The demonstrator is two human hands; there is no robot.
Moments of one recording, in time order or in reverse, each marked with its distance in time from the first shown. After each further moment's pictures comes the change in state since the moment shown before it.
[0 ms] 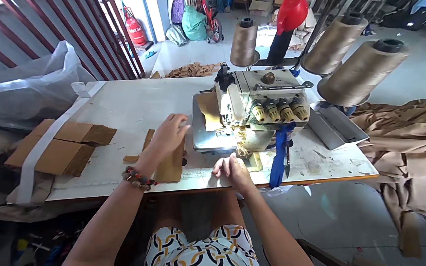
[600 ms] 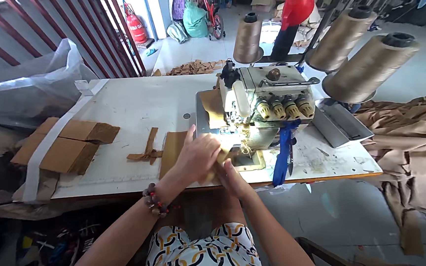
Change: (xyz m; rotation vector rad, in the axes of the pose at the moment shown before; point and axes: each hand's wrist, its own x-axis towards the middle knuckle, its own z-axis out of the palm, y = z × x) left_hand -0.026 0.047 0.048 0.097 0.259 0.469; right_hand -0.012 -0.011 0.036 -0.007 -0.016 0.217
